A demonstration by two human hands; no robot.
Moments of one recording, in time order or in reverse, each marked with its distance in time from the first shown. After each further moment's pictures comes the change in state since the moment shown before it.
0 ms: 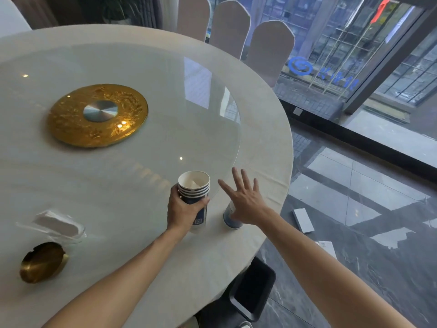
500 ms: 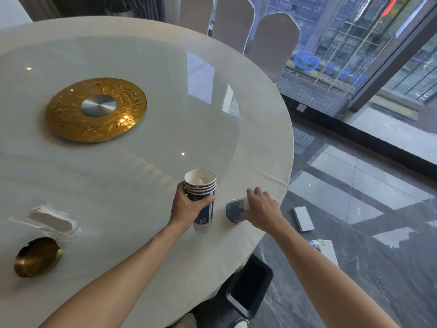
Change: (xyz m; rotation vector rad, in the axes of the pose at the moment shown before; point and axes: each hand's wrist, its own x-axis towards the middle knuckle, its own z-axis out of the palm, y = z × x) left_hand -0.006 0.012 0.017 -0.024 -0.137 -0.034; right_hand -0.025 0.038 0.030 0.221 0.037 0.216
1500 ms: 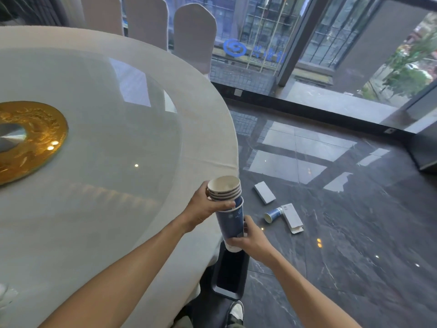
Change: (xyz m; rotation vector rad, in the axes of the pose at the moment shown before) left_hand -0.026 0.035 0.118 0.082 -0.728 0.106; right_hand -0.128 0.055 0.065 1.087 -0.018 0.428
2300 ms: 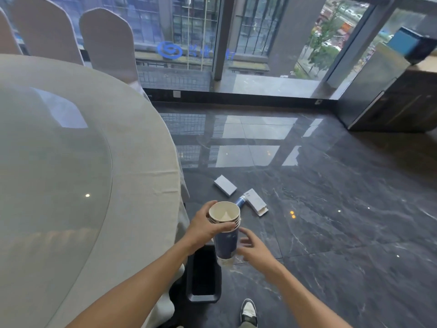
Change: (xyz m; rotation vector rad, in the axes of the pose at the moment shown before) left_hand 0.013 -0.028 0.161 0.198 -0.264 -0.009; right_hand -0.064 0.113 -0.074 0.386 0.212 0.213
